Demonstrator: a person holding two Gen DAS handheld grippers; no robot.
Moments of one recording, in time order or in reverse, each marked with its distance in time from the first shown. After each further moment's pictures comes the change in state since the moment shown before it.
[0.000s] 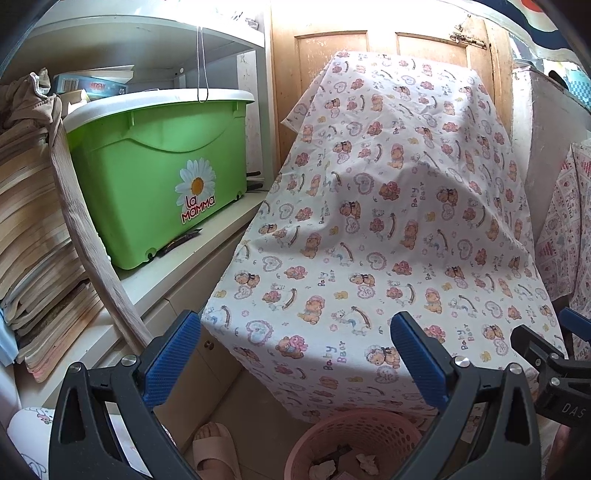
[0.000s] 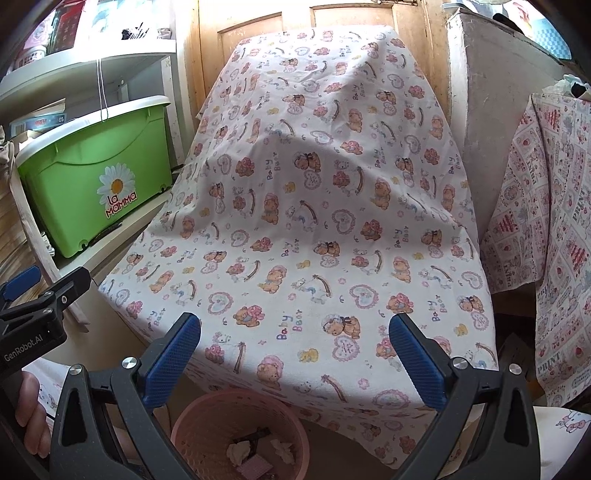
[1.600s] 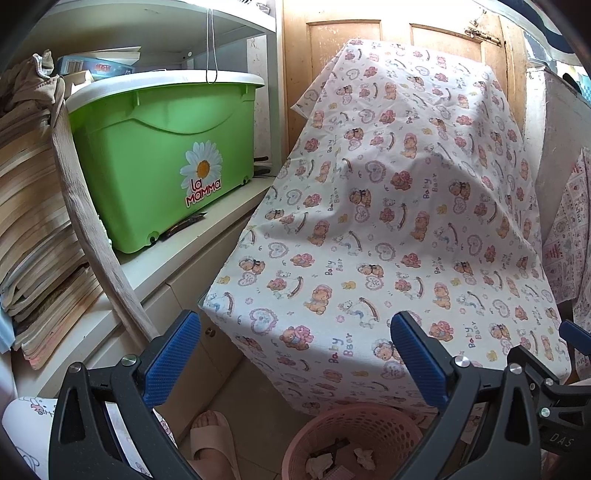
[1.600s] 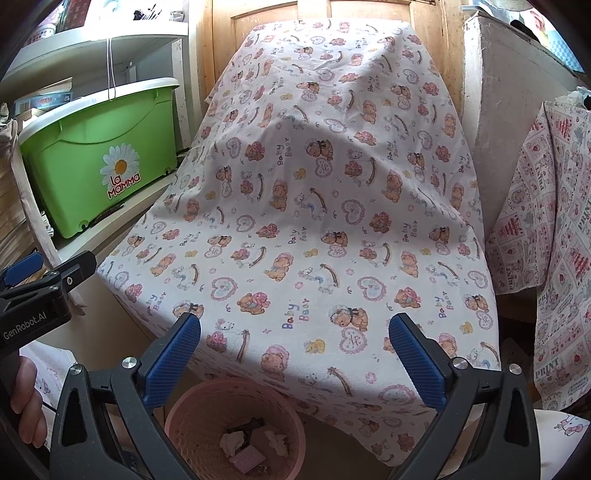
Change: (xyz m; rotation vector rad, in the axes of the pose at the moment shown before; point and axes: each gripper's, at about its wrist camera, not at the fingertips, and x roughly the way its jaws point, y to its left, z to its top) left arm 0.010 0.004 -0.005 -0.051 0.049 0.036; right arm 0.008 0.008 -0.004 -0.062 0.041 0.009
